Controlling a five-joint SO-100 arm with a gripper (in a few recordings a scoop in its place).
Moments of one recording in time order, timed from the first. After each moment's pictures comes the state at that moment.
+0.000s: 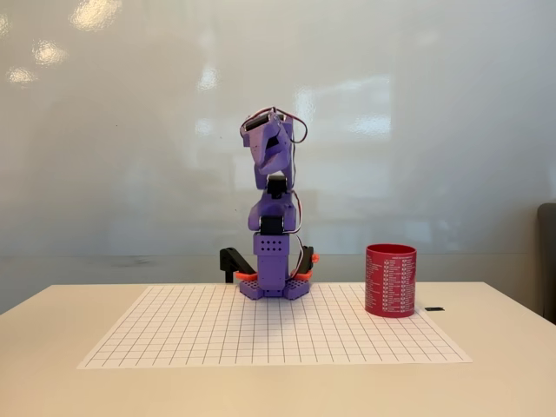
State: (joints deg) arm 0.0 175.3 135.4 55.1 21.1
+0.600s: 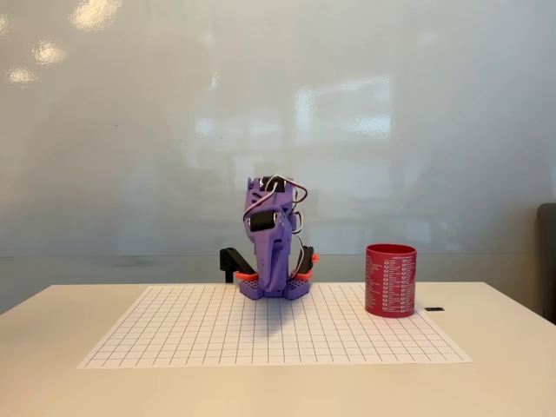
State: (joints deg) arm -1.8 188.3 173.8 61.3 15.3
